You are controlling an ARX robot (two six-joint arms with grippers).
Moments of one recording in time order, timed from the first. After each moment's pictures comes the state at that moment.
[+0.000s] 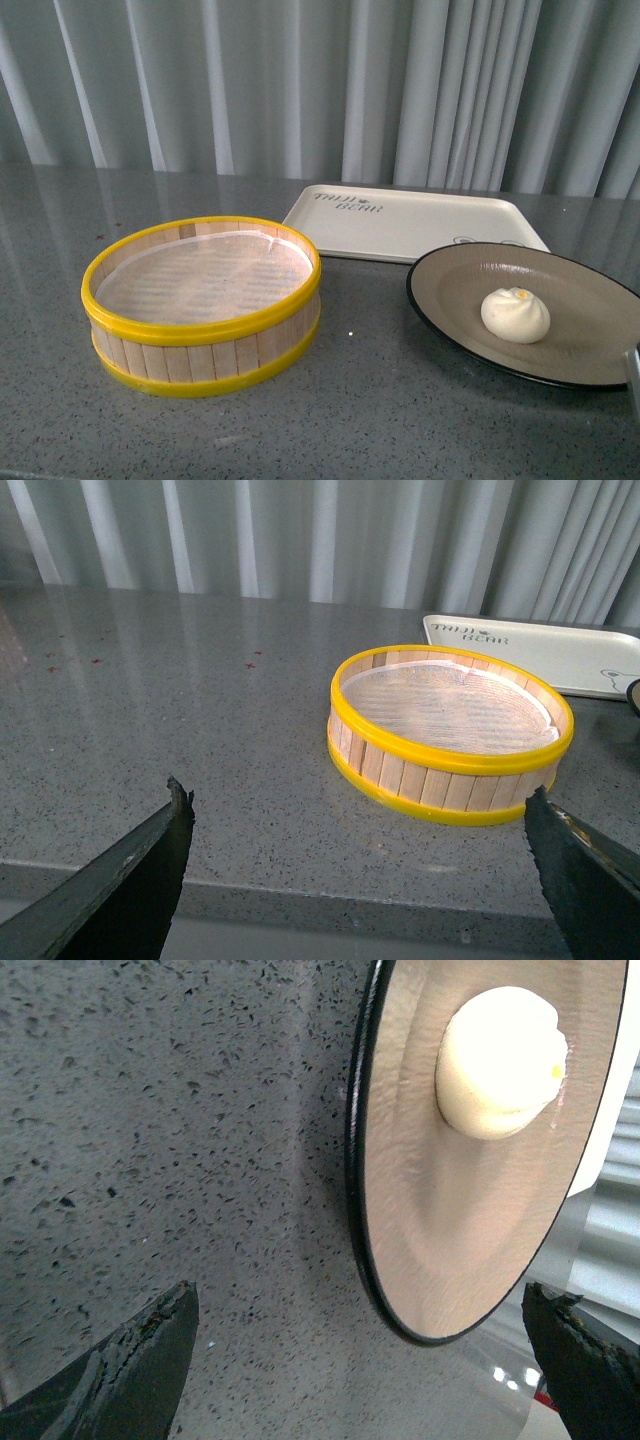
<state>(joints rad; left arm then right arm) 0.00 0.00 0.03 0.00 0.00 0.00 0.06 1.36 0.59 0.05 -0.08 -1.50</state>
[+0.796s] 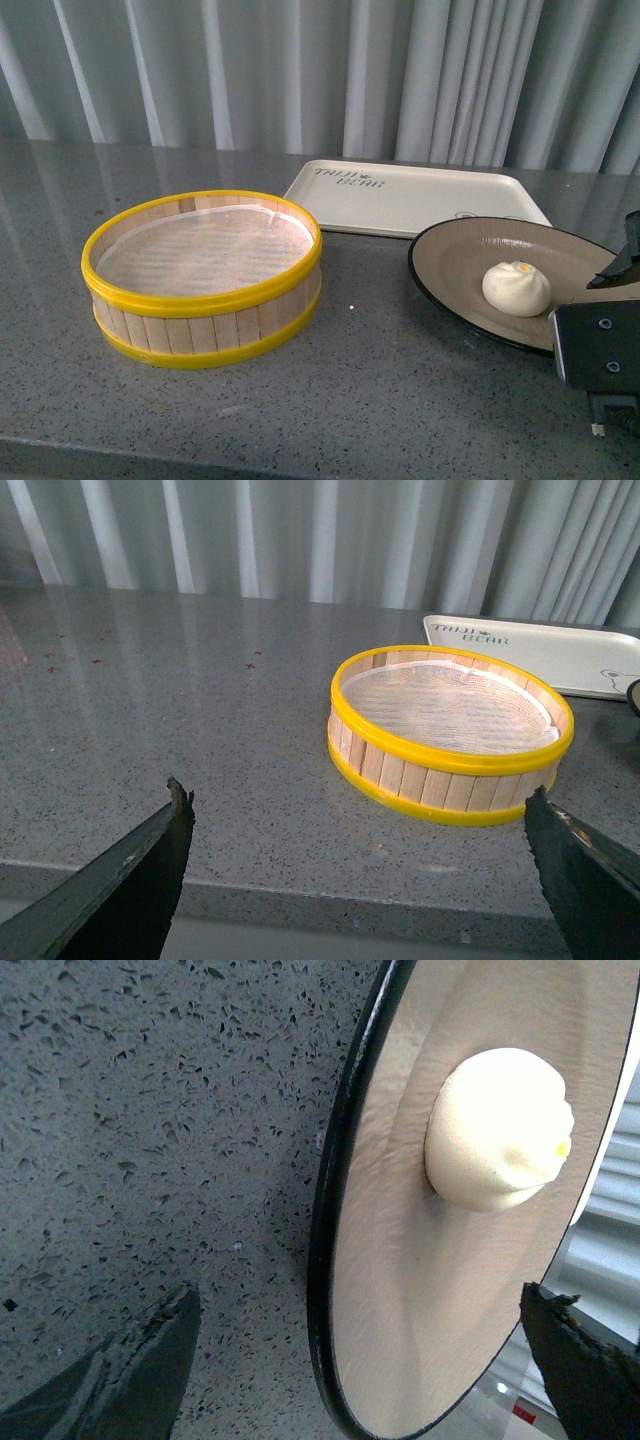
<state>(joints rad) 0.00 0.00 0.03 0.00 0.00 0.00 0.11 1.52 0.64 0.18 -0.05 -1.52</state>
